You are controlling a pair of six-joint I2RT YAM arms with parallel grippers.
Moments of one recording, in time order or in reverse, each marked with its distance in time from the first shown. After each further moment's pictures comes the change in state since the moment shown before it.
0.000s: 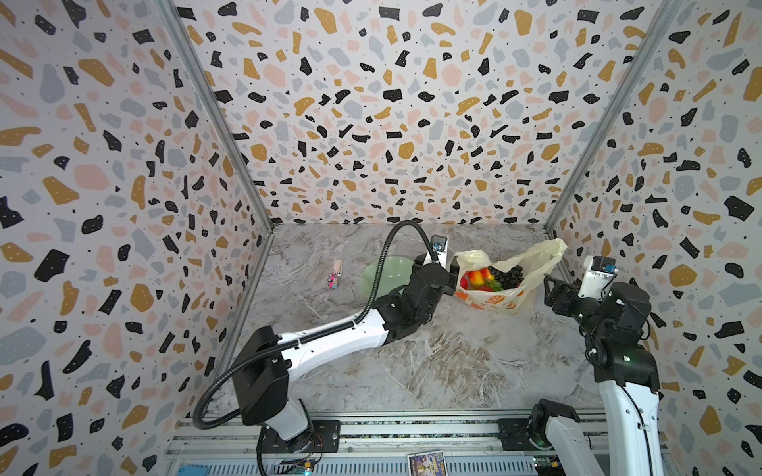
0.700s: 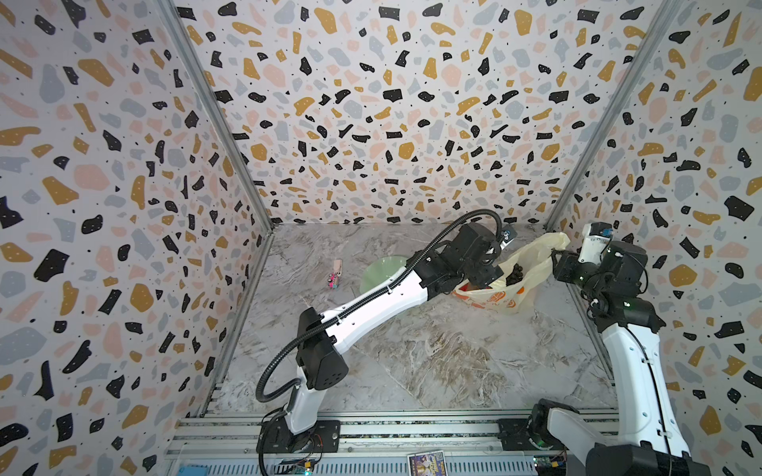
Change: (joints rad) left arm 0.001 0.423 0.810 -0.766 0.388 0.482; right arm 0.000 0.326 0.229 0.033 0.027 -0.053
